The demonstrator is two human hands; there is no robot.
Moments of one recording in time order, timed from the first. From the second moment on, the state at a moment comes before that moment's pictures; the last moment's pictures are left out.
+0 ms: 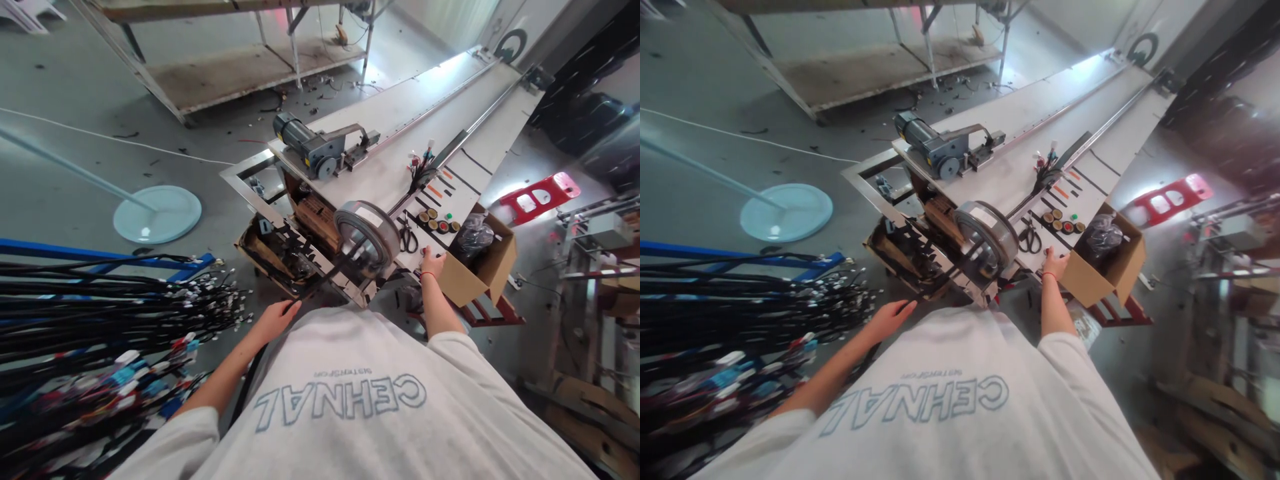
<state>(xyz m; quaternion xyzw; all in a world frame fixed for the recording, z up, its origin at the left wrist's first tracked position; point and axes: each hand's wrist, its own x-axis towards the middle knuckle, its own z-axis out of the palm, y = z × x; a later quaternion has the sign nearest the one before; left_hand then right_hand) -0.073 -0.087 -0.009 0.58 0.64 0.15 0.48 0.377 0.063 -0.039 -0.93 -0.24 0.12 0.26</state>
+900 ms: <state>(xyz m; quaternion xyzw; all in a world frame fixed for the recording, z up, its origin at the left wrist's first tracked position) -0.033 -0.067 0.010 0.41 0.58 0.18 0.68 0.376 0.063 -0.040 -0.92 -0.24 0.14 0.27</state>
